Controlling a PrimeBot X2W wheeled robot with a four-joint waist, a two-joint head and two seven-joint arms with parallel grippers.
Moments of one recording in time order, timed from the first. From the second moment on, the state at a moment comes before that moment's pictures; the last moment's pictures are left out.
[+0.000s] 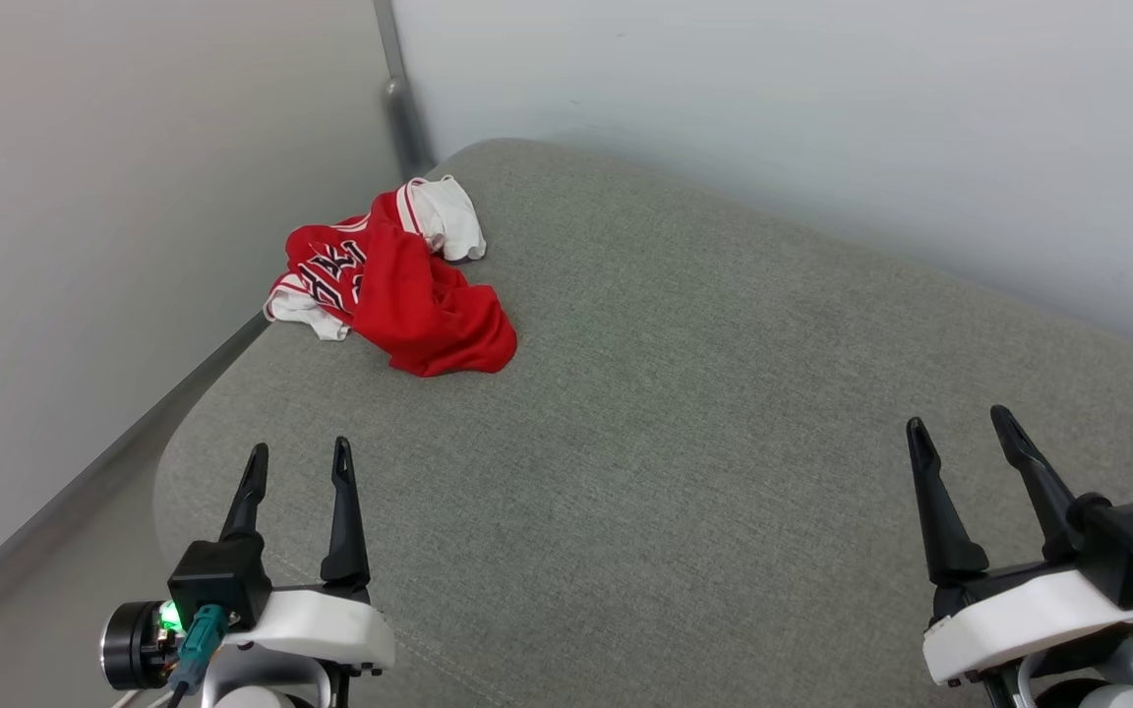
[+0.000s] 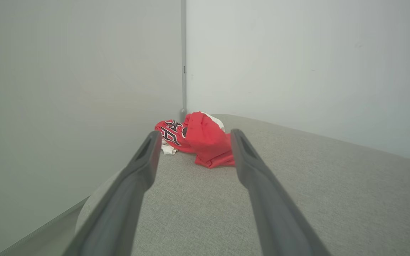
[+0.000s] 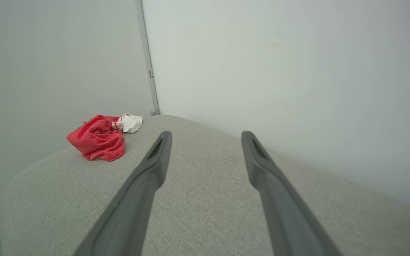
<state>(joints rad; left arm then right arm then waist) -0.07 0.05 -0.04 0.16 -0.13 0.03 -0.26 0.02 -0.05 -0.01 -0.13 0.10 0.13 -0.01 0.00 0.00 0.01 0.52</state>
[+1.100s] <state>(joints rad) -0.66 0.24 0.14 0.38 -0.28 -0.03 -0.04 -0.18 -0.13 -0.02 -0.34 0.07 0.13 0.09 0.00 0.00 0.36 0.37</state>
